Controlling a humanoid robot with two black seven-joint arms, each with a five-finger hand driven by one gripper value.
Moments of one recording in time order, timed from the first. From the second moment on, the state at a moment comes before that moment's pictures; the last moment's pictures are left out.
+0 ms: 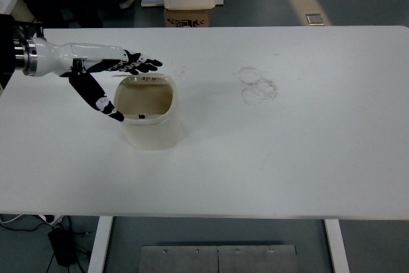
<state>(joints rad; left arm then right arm) -1.14 0.90 -0.44 -1.46 0.86 -0.61 0.07 -0.06 0.00 0.31 0.20 -0.22 0.03 0.48</state>
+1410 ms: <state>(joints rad) -1.20 0.85 -0.45 -0.94 0.14 -0.42 -0.03 -0.06 0.00 0.31 0.20 -0.22 0.03 0.48</state>
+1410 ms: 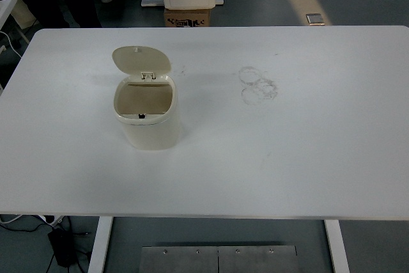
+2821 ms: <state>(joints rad) -0.73 0.67 -0.70 -0.65 -0.34 -0.38 -0.15 -0.06 0.00 0.31 0.20 -0.22 0.03 0.48</state>
